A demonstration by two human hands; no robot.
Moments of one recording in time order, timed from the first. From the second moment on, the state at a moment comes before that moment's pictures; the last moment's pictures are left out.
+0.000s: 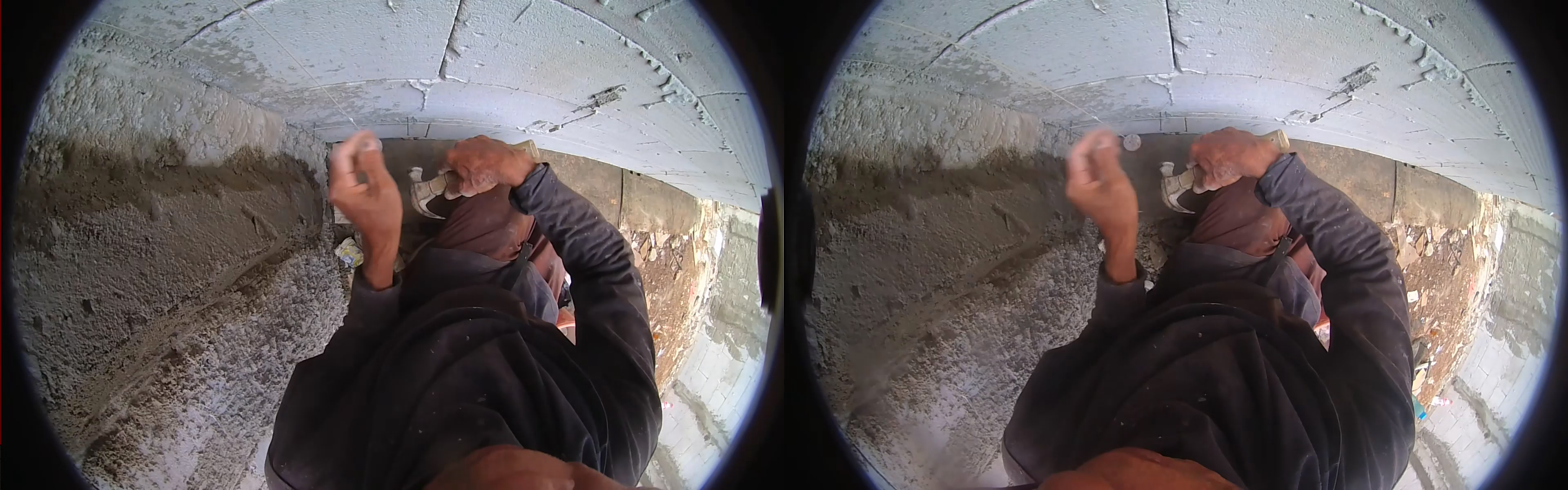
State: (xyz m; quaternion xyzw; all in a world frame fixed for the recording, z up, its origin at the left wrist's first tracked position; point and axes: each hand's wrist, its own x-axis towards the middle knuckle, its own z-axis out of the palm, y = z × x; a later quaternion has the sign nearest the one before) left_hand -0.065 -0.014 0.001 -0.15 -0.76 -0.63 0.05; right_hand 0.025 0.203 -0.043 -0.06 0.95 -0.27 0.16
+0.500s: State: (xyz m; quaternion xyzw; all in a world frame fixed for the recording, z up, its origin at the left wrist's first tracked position) left_hand -0.134 0.008 0.055 -0.19 -0.74 -0.63 0.12; right_hand -0.012 0.204 -0.050 0.02 0.96 -0.20 0.20
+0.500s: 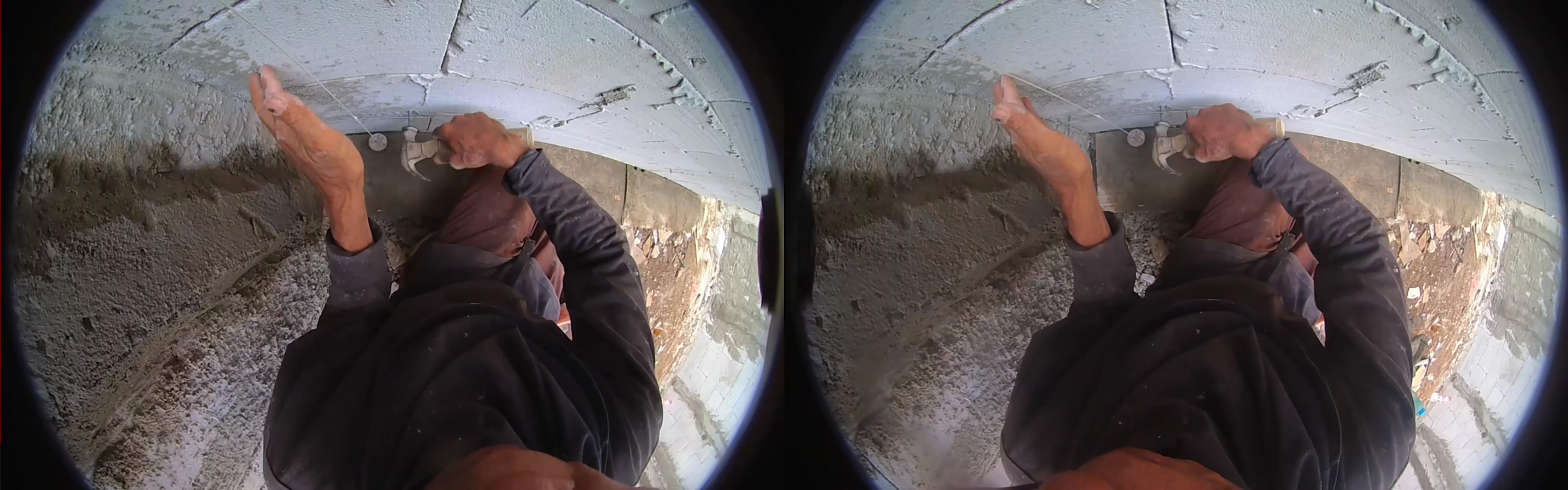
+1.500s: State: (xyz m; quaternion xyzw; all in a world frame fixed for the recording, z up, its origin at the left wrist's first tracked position) left_hand -0.134 0.016 0.059 -0.19 -0.79 -0.57 0.12; right_hand -0.006 0.208 -0.062 0.01 0.96 -0.22 0.17
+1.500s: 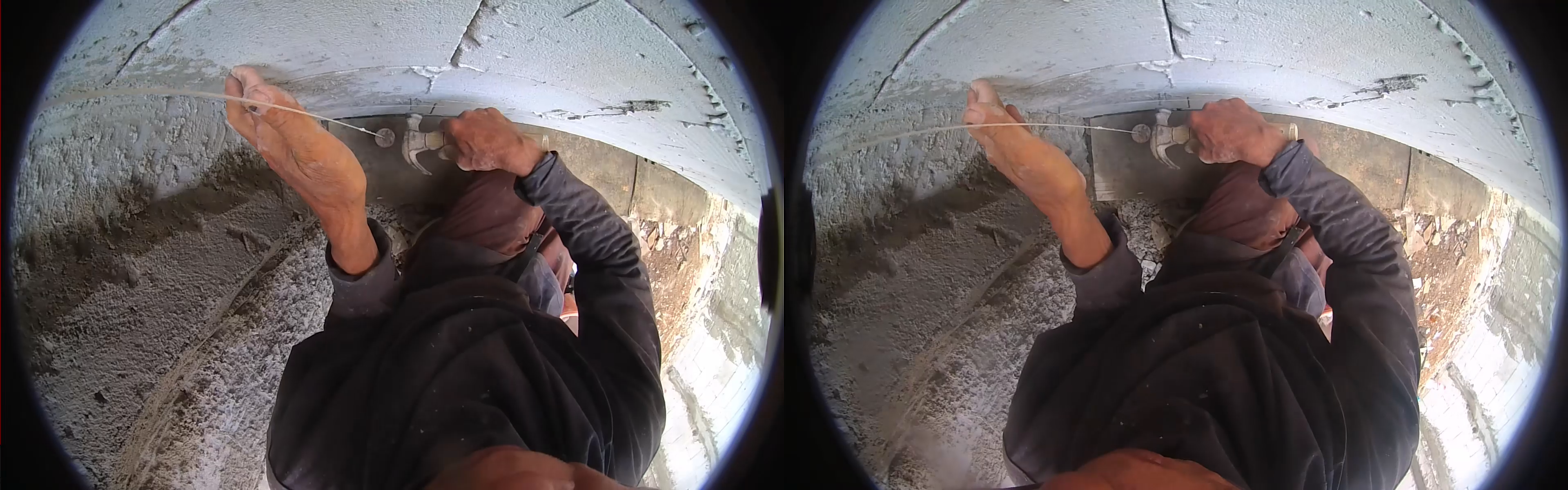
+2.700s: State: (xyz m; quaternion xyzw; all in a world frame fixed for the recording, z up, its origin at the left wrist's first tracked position) left_hand -0.129 0.021 0.069 -0.13 -0.78 -0.60 0.07; right_hand -0.007 0.198 -0.047 0.00 0.96 -0.21 0.20
